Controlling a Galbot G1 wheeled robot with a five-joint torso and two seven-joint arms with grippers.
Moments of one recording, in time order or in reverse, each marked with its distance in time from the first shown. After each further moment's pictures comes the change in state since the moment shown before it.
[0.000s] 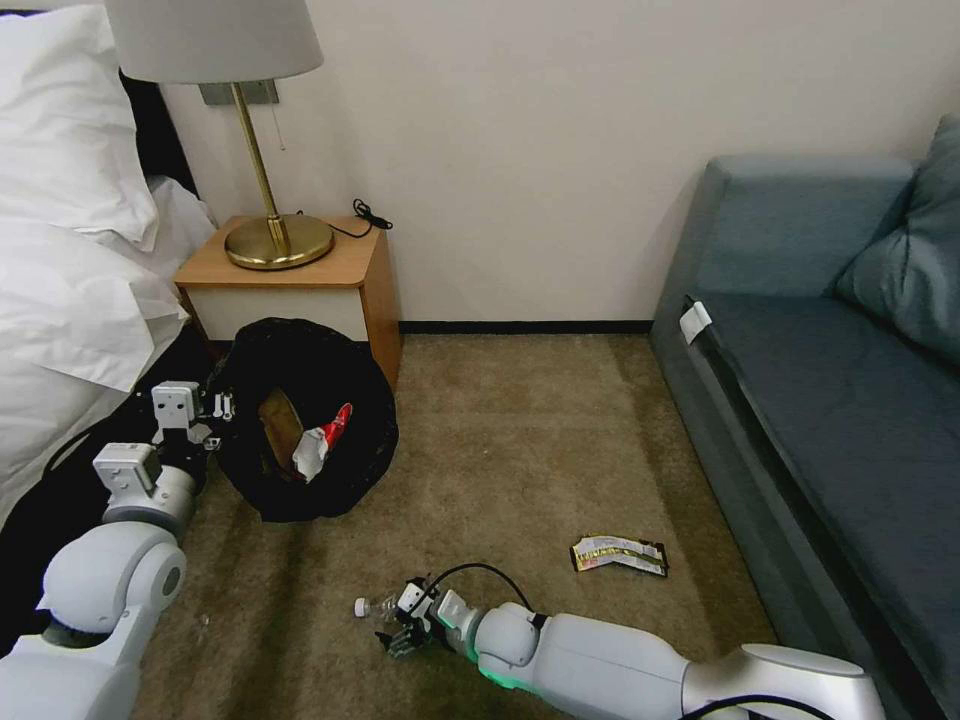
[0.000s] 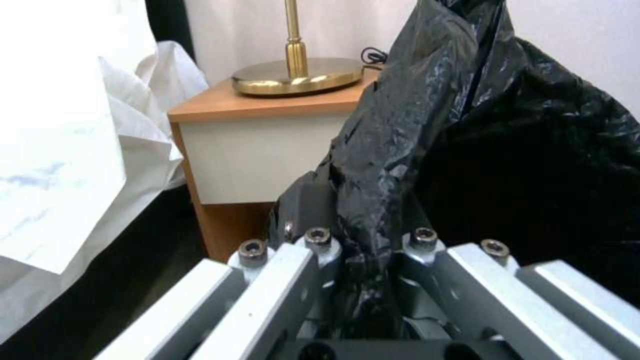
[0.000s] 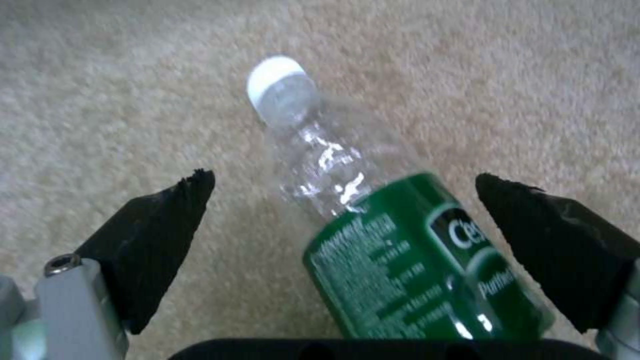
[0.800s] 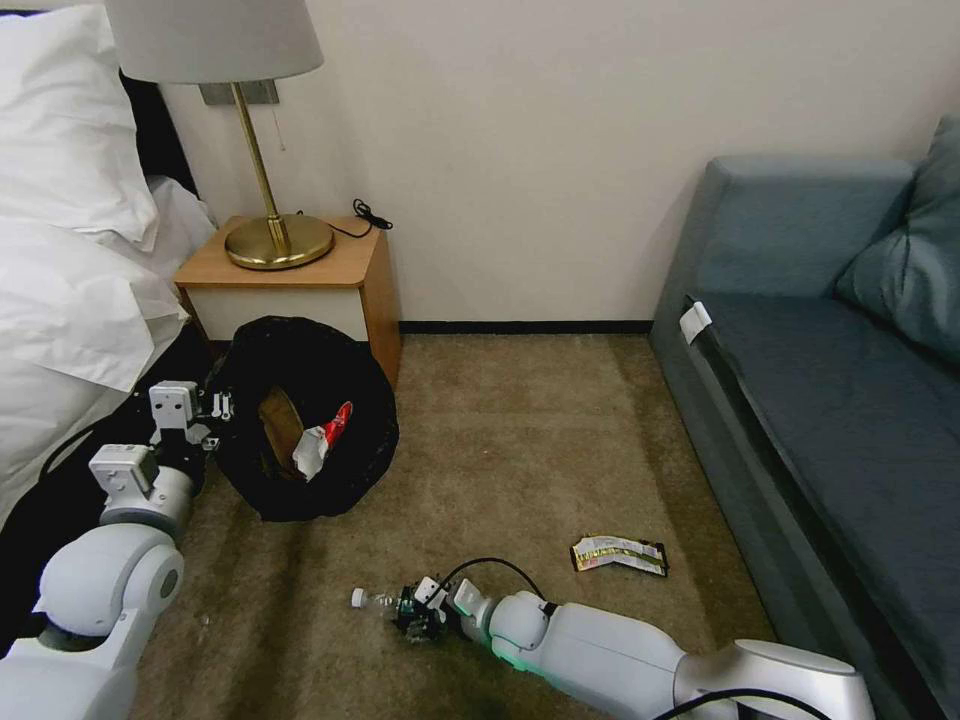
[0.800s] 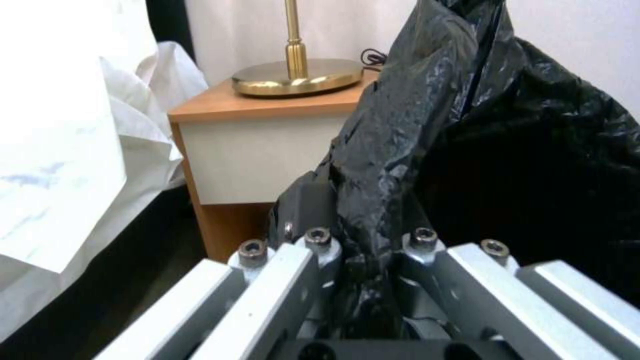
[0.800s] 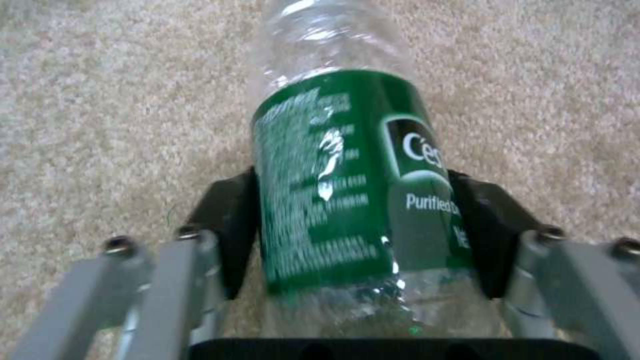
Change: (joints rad) left arm 0.005 0.000 -0.001 -0.002 -0.004 -0.005 -0.001; right arm -0.007 0.013 0.040 -0.120 -0.004 0.074 -0.122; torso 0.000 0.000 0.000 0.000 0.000
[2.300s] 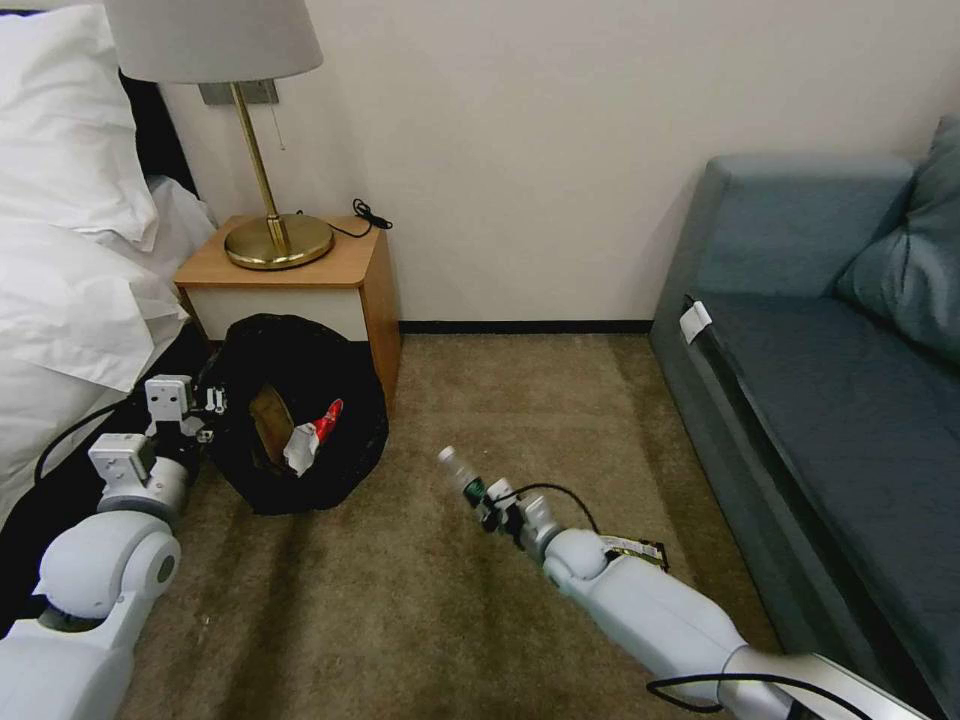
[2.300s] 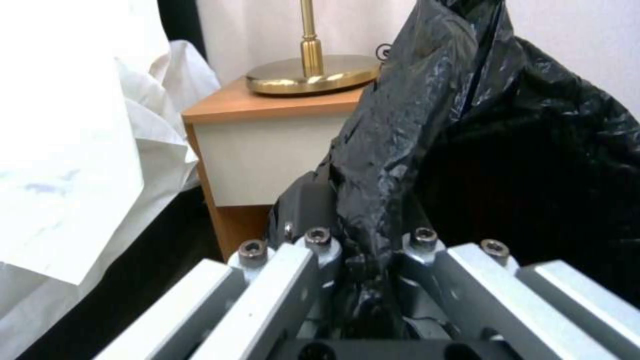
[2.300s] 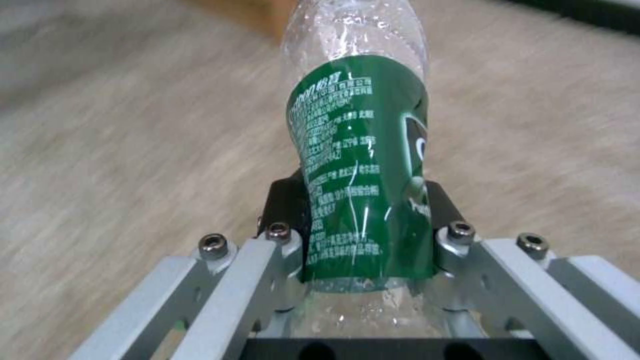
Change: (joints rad) left arm -0.045 0.052 0.013 0.057 -0.027 -0.002 -0.014; right arm -0.053 -0.105 0.556 0.075 -0.064 0.019 0.067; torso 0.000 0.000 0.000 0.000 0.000
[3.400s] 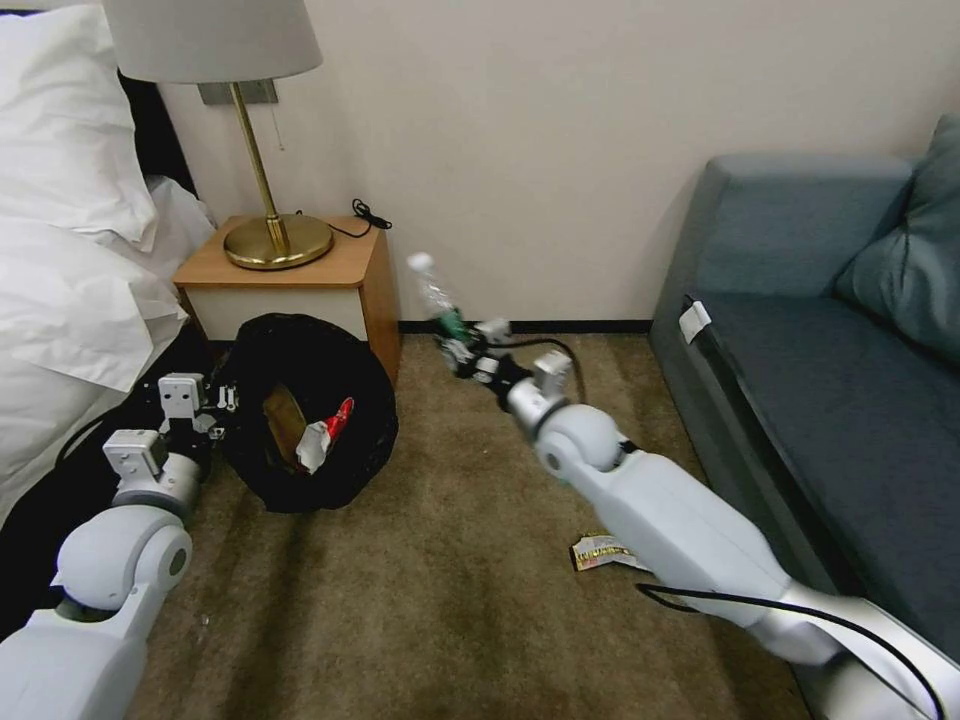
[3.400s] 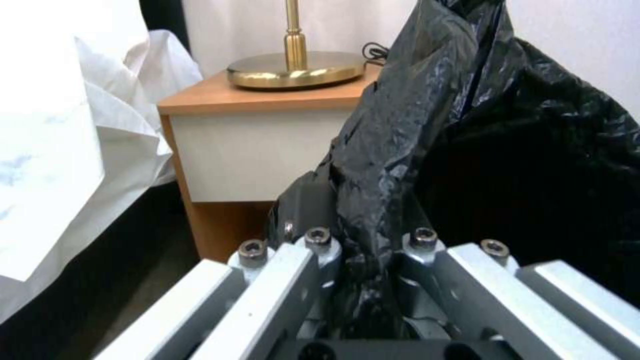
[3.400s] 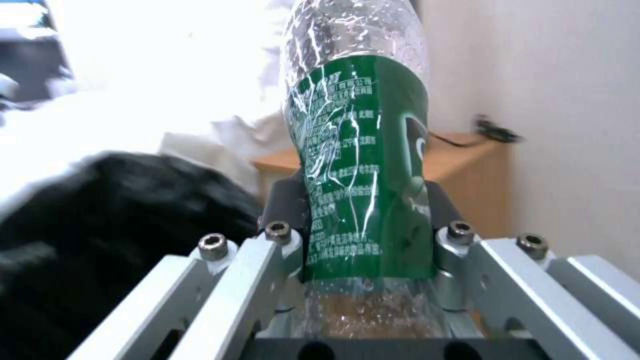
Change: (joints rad) left arm -0.038 -0.028 0.043 0.025 -0.007 -0.012 0.002; right arm 0.194 0.010 0.030 0.520 0.282 -0.029 0.053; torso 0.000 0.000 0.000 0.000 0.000
